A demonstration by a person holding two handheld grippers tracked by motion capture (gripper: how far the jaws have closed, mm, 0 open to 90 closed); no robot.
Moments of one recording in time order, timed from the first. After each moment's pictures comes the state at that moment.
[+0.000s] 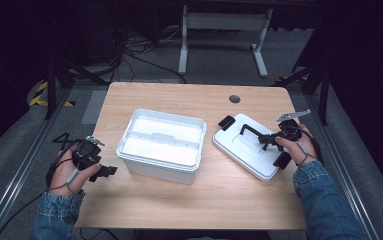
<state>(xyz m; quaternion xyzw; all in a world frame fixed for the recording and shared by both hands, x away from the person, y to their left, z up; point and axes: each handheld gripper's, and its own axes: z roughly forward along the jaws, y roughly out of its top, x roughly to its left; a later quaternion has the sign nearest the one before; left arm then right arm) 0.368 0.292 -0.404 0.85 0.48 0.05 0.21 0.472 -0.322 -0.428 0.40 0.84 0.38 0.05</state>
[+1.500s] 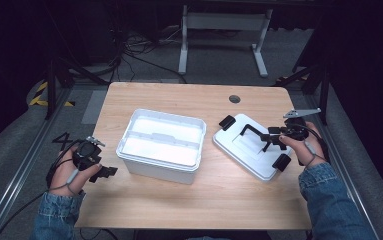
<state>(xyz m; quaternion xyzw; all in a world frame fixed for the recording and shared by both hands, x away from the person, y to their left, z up) 0.367 0.292 -0.405 0.85 0.48 0.05 0.20 0.452 -0.318 -0.393 0.41 0.82 0.39 0.11</state>
